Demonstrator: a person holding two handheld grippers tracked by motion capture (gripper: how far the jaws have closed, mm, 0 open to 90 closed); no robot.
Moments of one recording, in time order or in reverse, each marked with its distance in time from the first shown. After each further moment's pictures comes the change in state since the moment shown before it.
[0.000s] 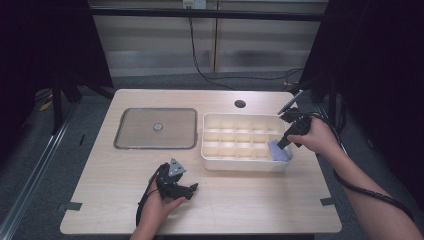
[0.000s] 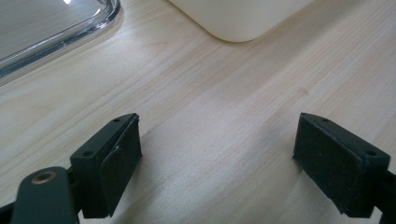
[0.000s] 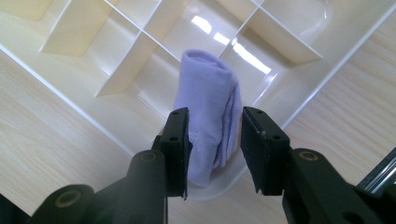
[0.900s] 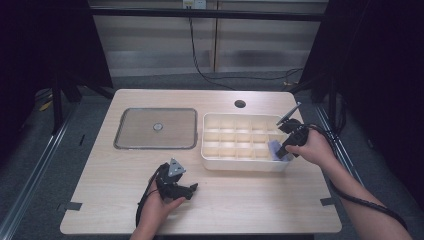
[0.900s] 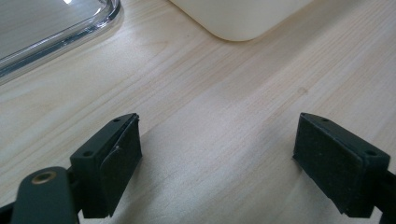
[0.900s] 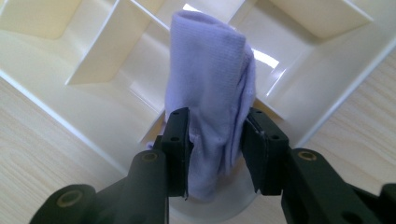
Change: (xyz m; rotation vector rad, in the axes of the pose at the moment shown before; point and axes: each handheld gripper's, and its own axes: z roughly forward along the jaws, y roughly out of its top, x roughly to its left) left arm 0.000 0.000 0.000 0.001 -0.004 0.000; right arm -0.001 -0.017 0.034 0.003 0.015 0.023
